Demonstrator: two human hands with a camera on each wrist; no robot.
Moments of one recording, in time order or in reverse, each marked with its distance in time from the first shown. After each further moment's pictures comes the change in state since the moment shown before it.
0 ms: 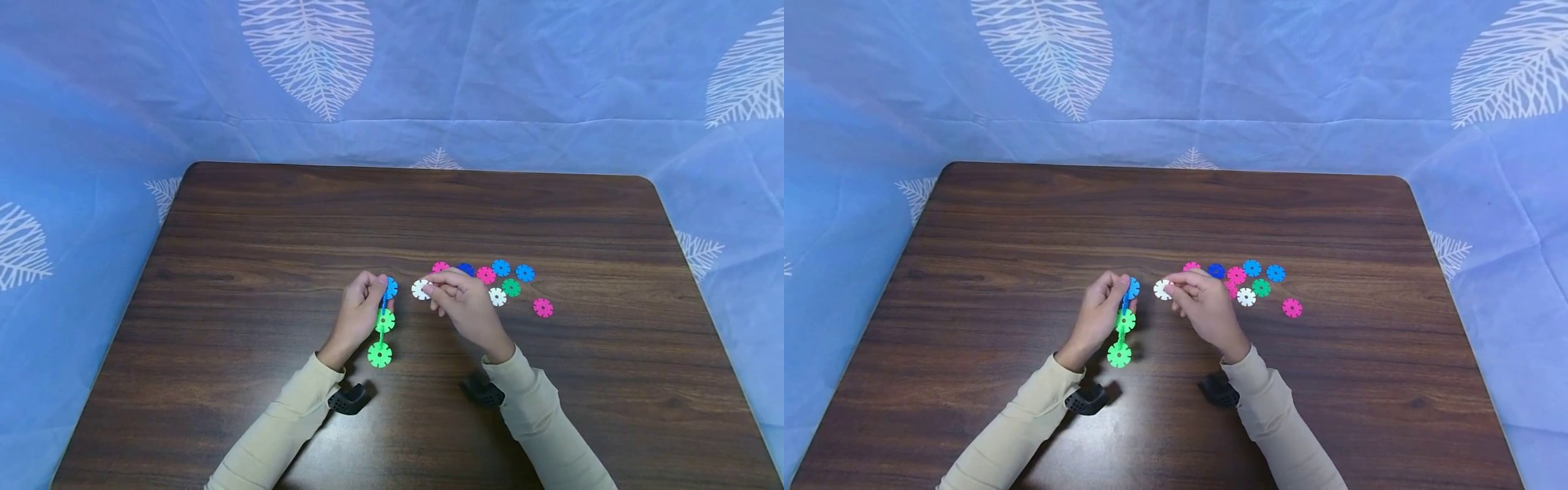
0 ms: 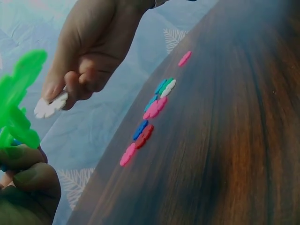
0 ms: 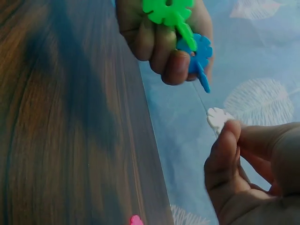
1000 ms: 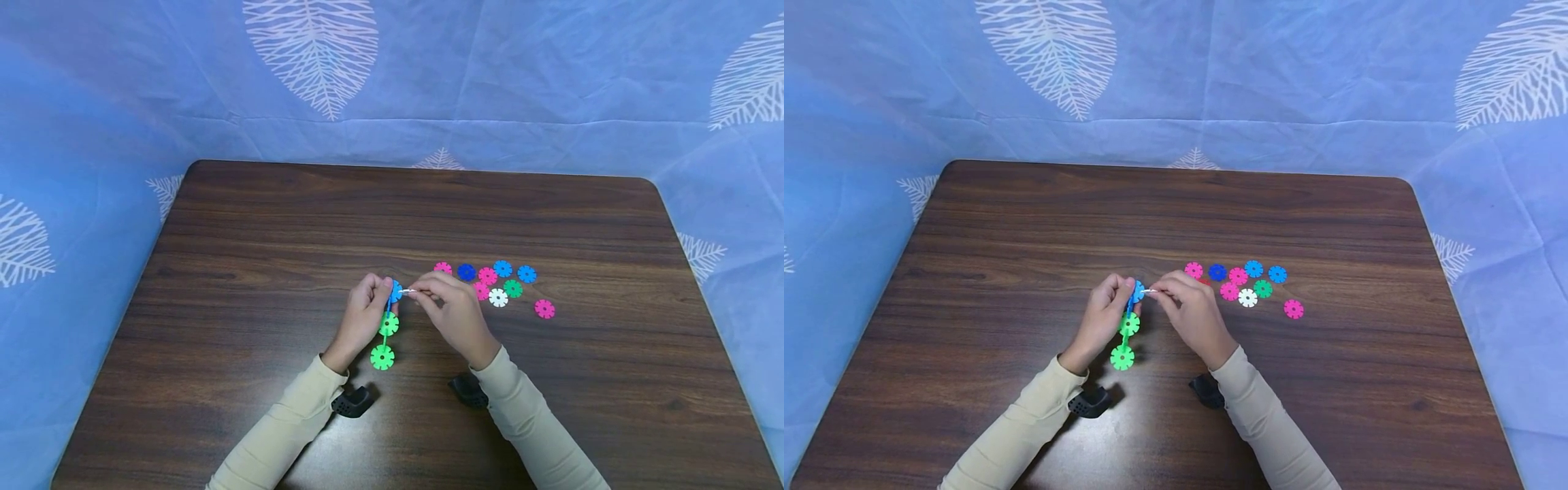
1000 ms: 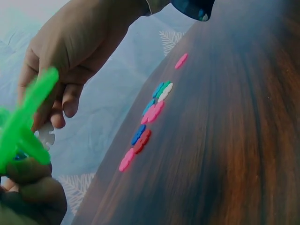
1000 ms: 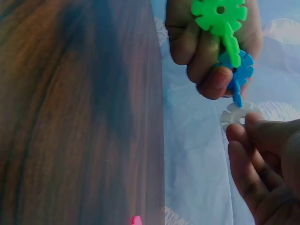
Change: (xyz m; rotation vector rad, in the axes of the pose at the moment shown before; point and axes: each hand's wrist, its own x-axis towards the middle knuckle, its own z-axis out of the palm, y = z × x) left_hand -0.001 -0.009 0.003 0.060 -0.031 0.064; right_hand 0.003 -0.001 0.023 -0.451 0.127 -0.399
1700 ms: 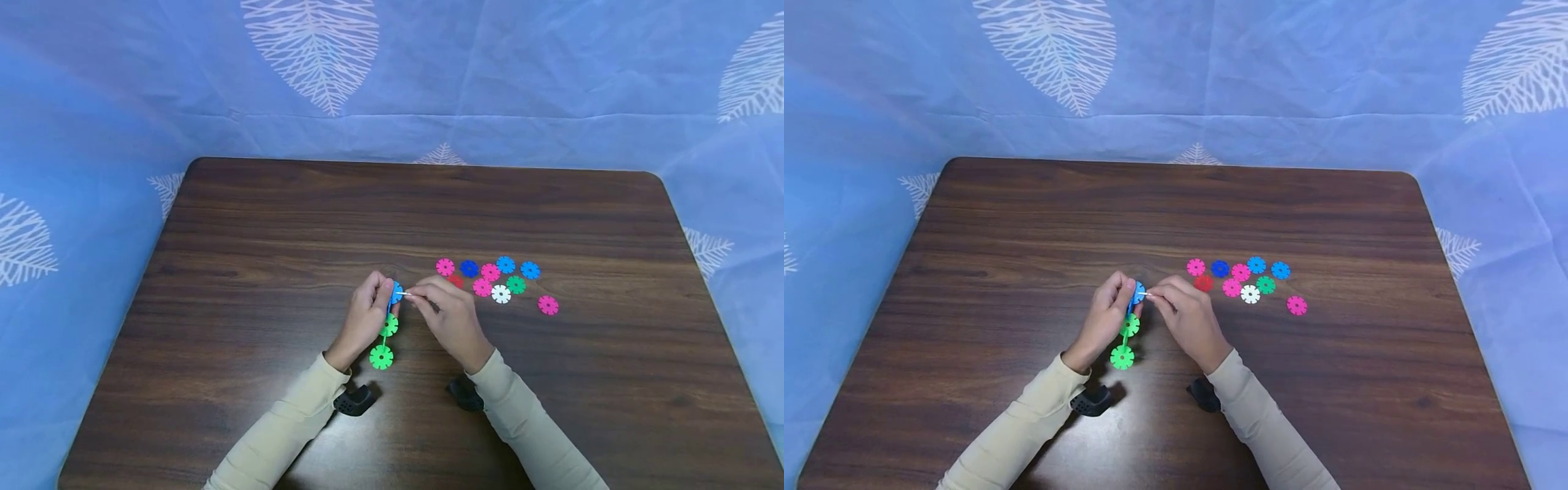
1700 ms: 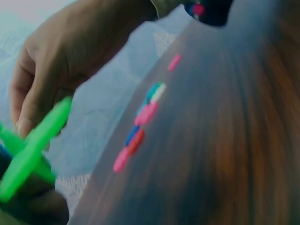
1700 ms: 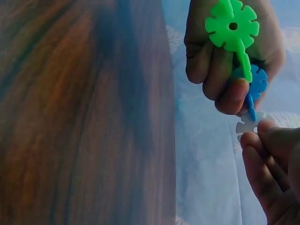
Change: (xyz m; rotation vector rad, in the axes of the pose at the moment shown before) left_hand -0.002 -0.003 0.000 0.067 -0.020 0.013; right_hand -0.011 -0.002 0.011 0.037 0.032 -0.067
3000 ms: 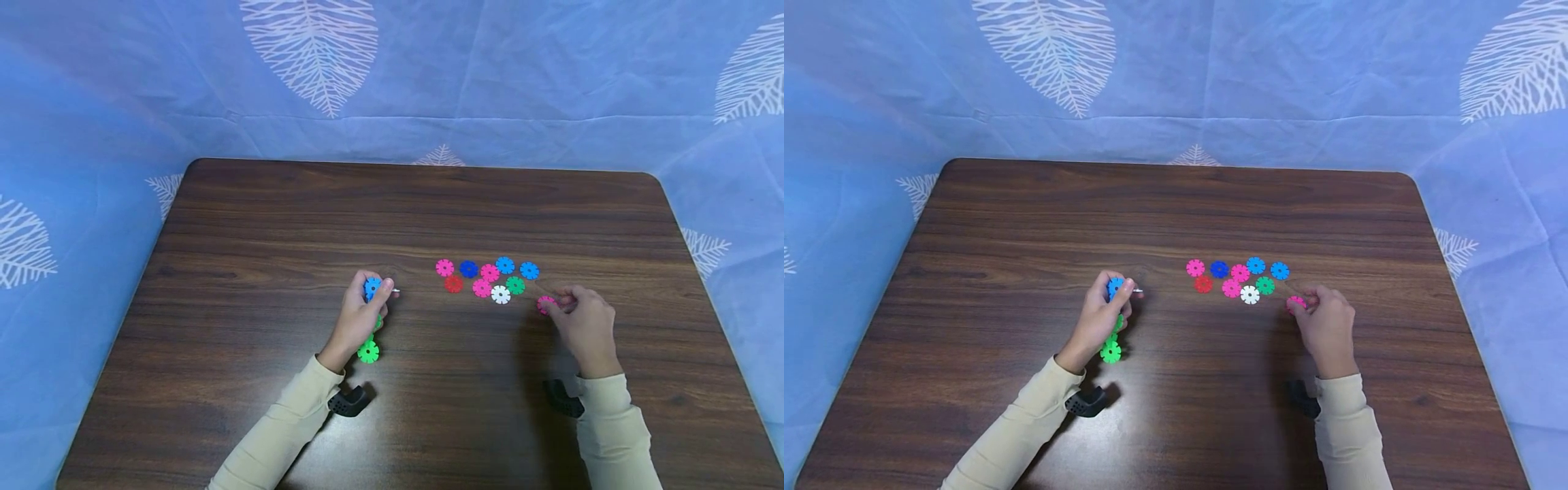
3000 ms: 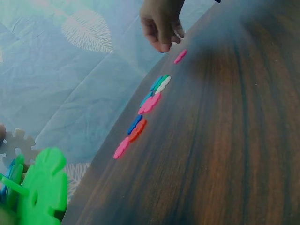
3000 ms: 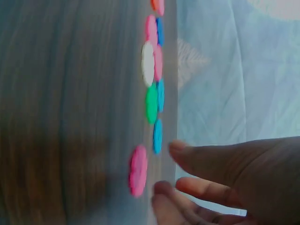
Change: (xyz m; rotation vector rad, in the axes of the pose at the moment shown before) left_hand 0.001 -0.006 -0.007 -0.236 0.039 -0.169; right_hand -0.054 0.069 -0.136 -0.532 -0.041 0.706
